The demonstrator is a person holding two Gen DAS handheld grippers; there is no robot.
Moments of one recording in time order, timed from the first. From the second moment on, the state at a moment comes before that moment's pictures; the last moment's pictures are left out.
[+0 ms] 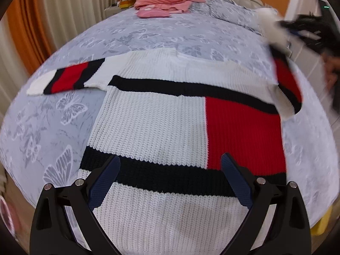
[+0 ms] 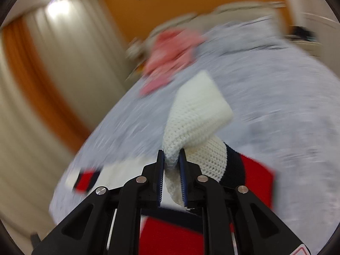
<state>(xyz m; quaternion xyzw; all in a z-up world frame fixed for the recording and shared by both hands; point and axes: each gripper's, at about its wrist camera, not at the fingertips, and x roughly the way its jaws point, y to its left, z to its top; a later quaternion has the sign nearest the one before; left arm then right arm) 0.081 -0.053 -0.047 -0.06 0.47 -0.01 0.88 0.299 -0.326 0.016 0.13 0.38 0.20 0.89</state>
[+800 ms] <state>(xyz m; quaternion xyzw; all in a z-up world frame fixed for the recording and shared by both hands) 0.328 -0.052 -0.126 -0.21 0.49 -0.07 0.84 0.244 -0.392 -0.144 0.11 0.47 -0.04 0.88</state>
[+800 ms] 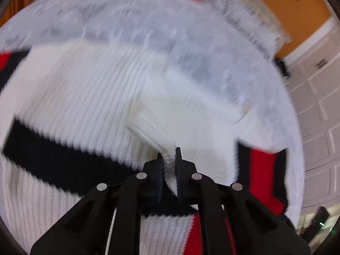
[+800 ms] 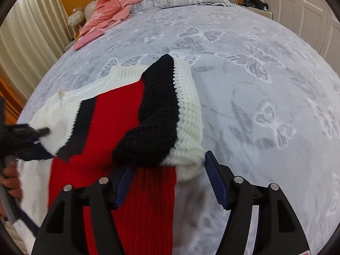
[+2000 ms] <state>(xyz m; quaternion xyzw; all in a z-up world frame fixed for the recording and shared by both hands) 0.248 0.278 -0.108 -0.33 0.38 0.23 0.83 0.253 -0.342 -0.123 0.03 0.48 -0.03 0.88</state>
